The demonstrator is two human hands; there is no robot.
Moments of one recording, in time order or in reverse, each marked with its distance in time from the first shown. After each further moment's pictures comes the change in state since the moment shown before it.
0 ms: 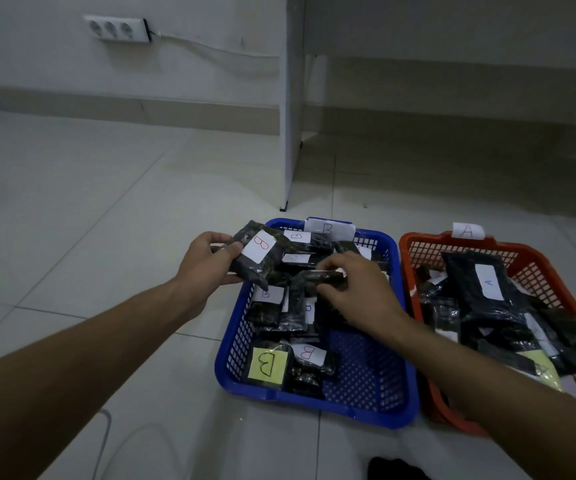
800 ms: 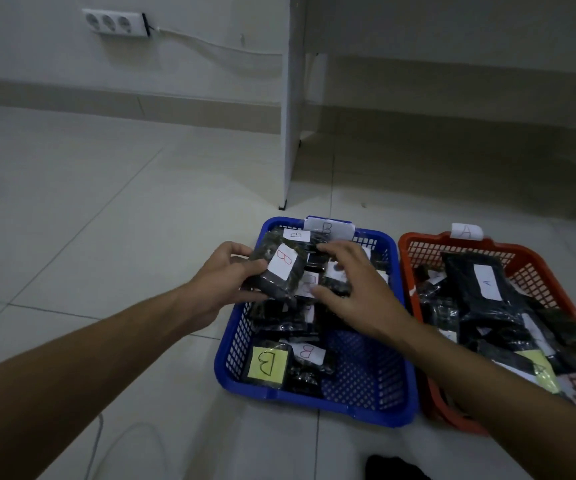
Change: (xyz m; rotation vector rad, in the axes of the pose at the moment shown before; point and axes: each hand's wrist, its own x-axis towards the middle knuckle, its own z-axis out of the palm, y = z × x) left_hand -0.022 0.000 0.010 -0.104 -0.259 -0.146; right_hand -0.009 0.003 -0.004 0.109 -0.056 -0.103
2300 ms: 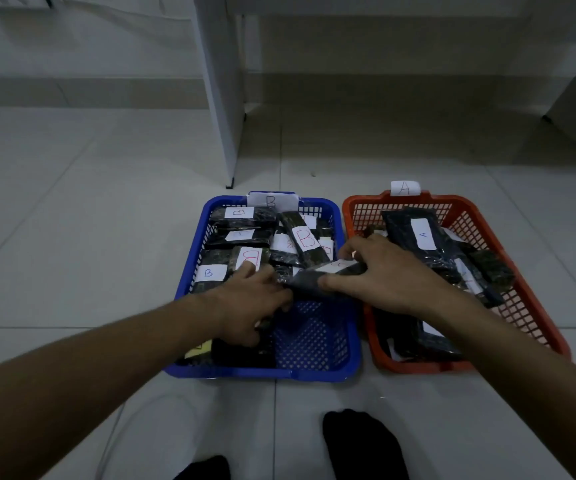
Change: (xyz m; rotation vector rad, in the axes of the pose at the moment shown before) left_hand 0.009 -0.042 0.076 1.852 -0.685 0.790; right_hand -0.061 0.009 -0.085 -0.321 -0.195 0.439
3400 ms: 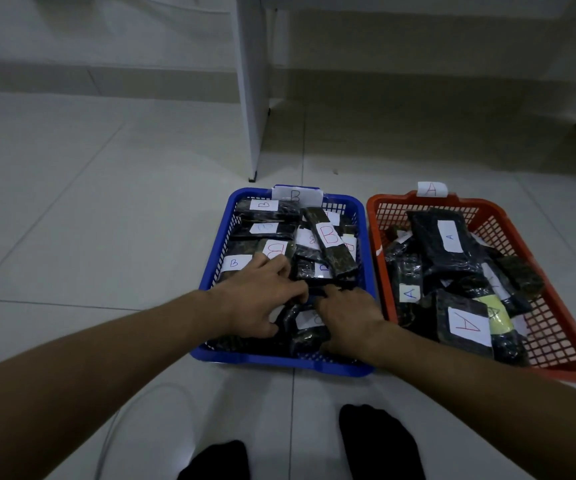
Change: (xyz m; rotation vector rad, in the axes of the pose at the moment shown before) left_hand -0.018 -0.004 0.005 -0.104 0.139 -0.048; right_hand 0.025 -0.029 0.100 -0.689 -0.202 -0.245
